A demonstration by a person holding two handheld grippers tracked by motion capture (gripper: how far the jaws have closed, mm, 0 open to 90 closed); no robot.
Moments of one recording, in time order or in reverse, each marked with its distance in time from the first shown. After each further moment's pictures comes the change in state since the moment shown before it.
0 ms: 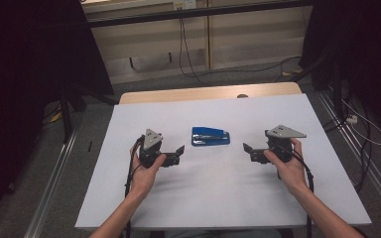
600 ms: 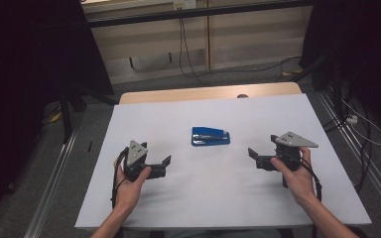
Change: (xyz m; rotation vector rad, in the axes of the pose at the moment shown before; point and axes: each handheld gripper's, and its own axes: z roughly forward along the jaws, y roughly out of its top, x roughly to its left) left arm 0.007 -0.022 -0.048 -0.016 0.042 0.032; right arm 0.008 -0.007 -0.031 -0.048 -0.006 0.033
